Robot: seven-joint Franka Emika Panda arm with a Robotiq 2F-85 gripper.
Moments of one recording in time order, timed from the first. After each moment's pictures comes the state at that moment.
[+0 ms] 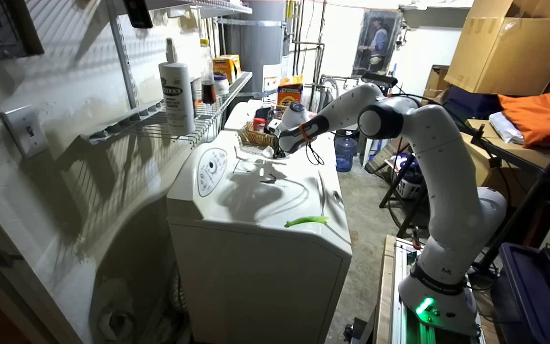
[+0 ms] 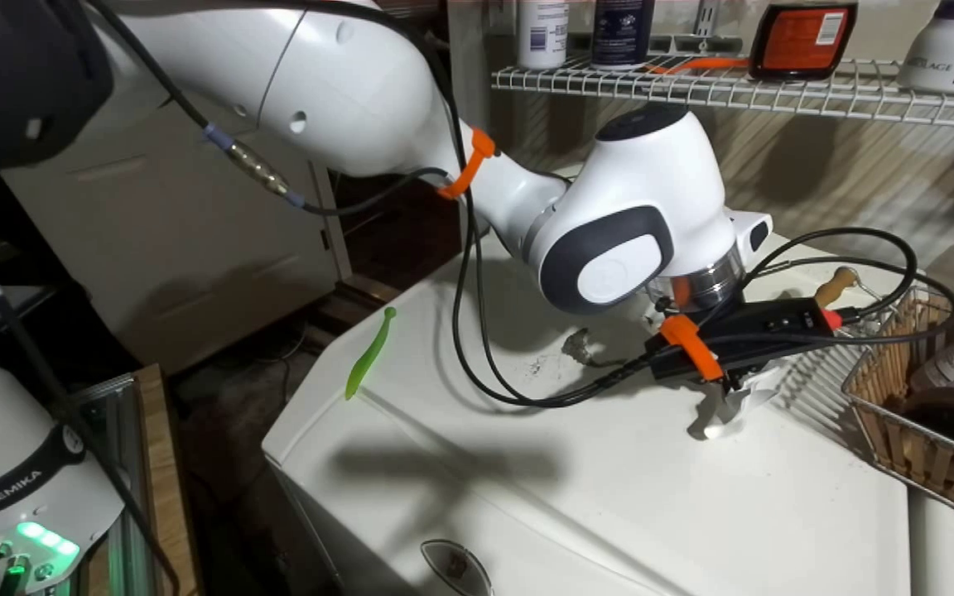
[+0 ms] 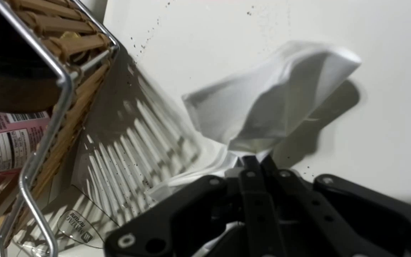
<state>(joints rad) -0.52 0.74 -0.02 -1.49 -0.19 2.74 -1.17</state>
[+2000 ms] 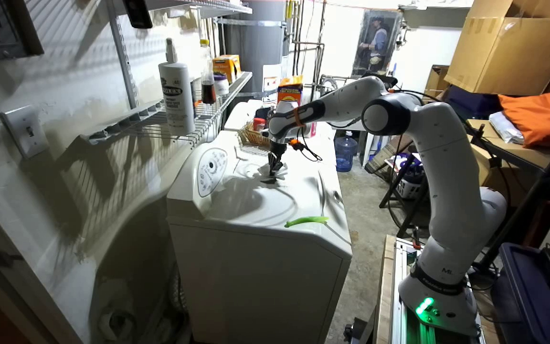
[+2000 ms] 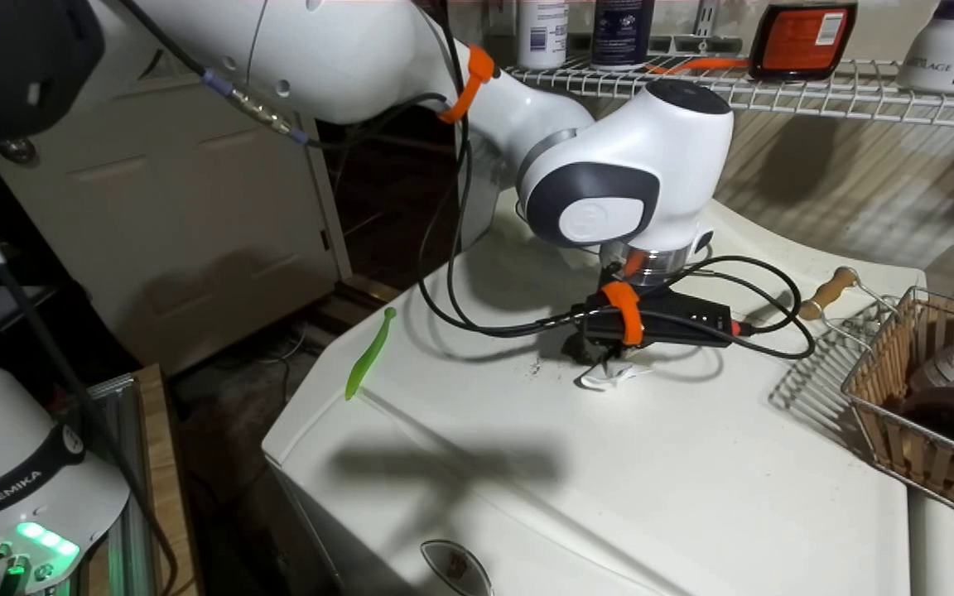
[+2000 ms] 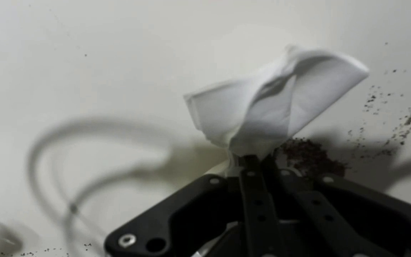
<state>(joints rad) -0.51 0.69 0.07 -1.47 0.11 2.21 -1.31</state>
